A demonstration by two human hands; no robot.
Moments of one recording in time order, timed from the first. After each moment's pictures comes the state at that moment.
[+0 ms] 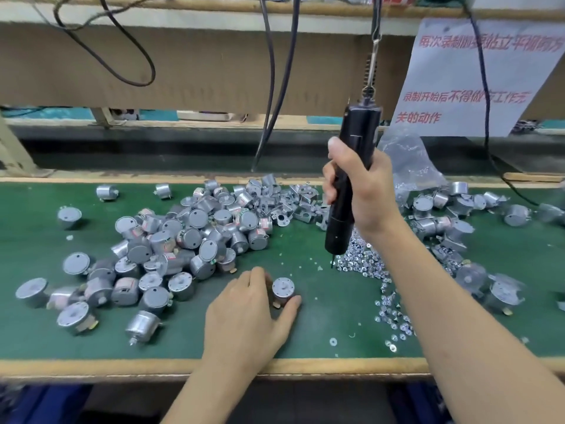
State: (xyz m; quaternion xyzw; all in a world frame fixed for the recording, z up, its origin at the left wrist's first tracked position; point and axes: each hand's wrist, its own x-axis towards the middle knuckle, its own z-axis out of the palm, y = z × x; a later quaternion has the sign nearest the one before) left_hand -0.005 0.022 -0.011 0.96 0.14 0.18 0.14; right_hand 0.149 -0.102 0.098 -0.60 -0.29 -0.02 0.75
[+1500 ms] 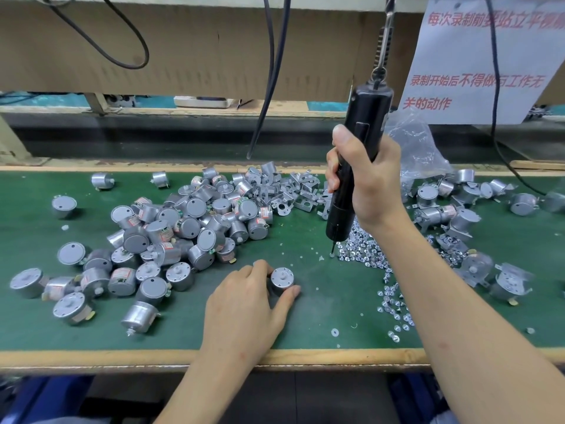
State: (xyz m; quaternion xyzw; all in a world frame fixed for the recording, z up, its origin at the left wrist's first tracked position) left_hand -0.003 0.025 -0.013 0.96 0.14 0.17 0.18; right_hand 0.148 -0.099 0.092 -0.59 -0.31 -0.08 0.74
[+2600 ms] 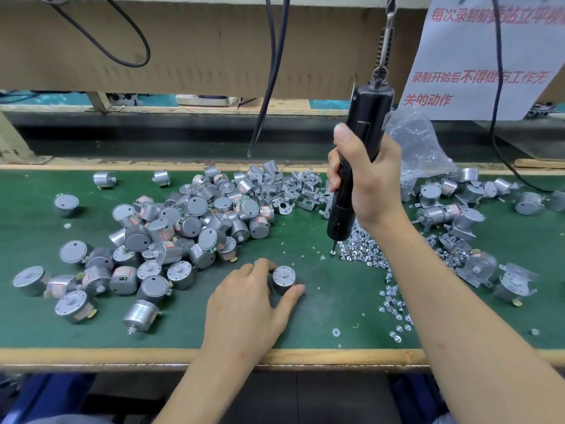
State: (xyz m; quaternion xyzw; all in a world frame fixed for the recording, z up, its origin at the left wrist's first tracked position) left_hand -0.004 0.023 -0.009 0.96 0.15 0.16 0.20; right_hand 0.153 -0.097 0.086 -0.59 -0.30 -0.10 0.74
